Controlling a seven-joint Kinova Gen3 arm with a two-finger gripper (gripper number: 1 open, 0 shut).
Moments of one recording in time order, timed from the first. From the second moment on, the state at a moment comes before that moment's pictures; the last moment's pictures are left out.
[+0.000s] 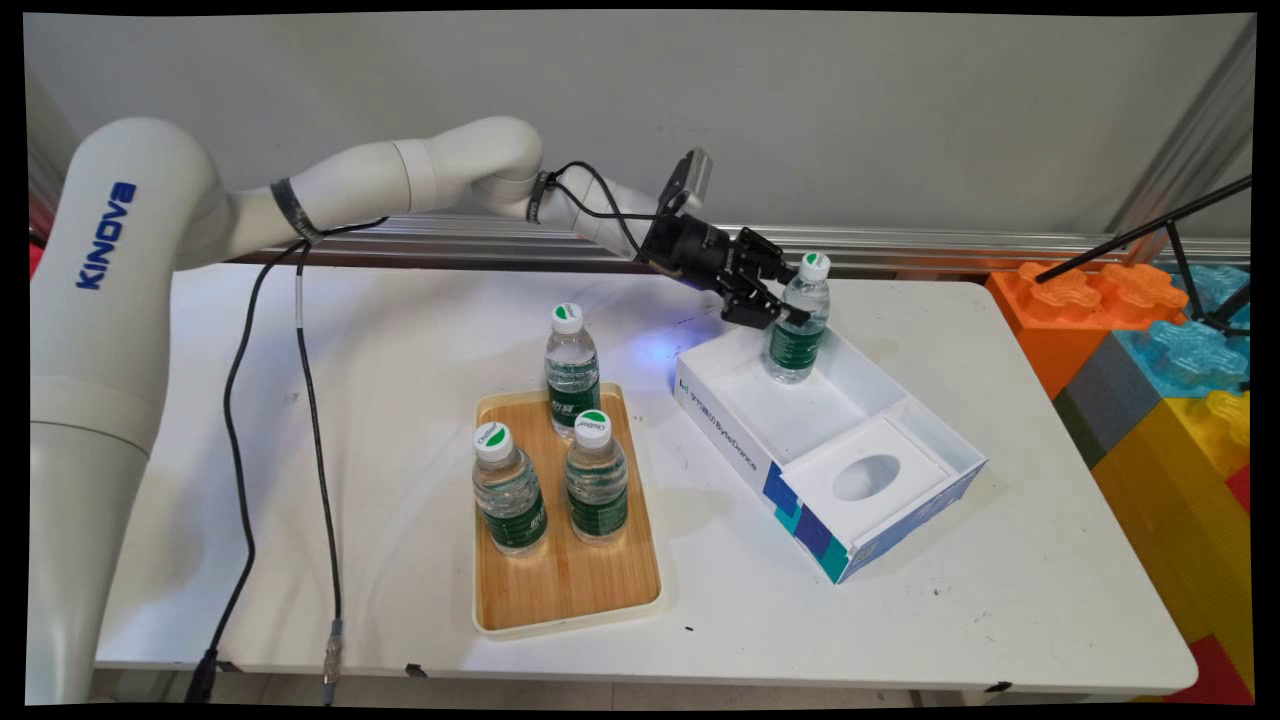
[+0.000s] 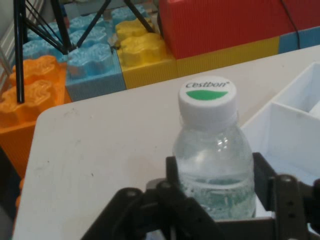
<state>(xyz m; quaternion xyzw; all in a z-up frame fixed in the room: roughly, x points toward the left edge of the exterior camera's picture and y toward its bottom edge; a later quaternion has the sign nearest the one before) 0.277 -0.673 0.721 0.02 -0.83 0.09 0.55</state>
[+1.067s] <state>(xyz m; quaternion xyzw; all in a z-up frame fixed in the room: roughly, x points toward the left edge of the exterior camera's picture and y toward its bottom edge) 0.287 -0.669 0.735 0.02 -0.83 0.10 0.55</state>
